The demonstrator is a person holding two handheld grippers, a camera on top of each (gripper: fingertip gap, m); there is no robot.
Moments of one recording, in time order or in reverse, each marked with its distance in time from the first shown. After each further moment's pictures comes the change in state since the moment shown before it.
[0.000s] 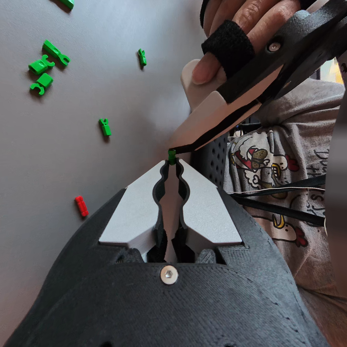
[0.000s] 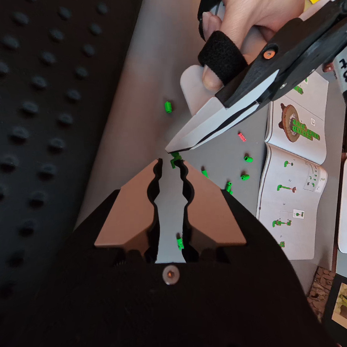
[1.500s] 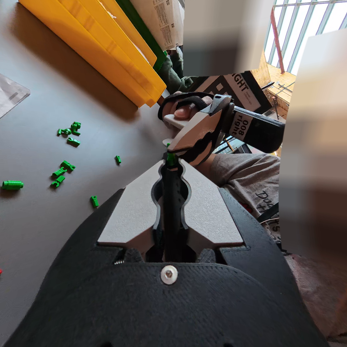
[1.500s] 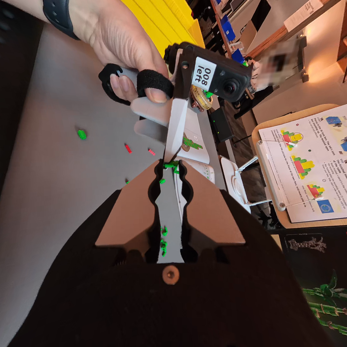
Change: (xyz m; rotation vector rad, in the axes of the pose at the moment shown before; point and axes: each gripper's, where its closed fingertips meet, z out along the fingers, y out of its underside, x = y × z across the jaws) left arm 0.042 -0.072 -0.054 0.532 0.218 0.120; right arm 0.076 -0.026 -0.061 0.182 0.526 -0.042
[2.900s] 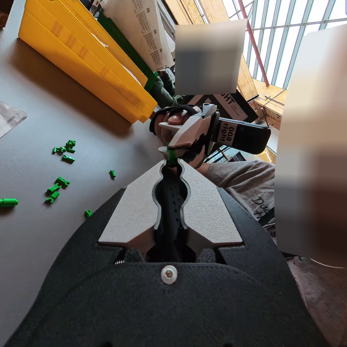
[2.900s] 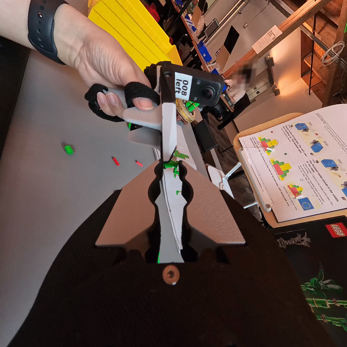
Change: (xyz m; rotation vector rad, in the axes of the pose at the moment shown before) left arm 0.012 -0.013 -0.003 0.088 0.049 0.039; right arm 0.016 -0.010 -0.006 0.086 0.093 0.023
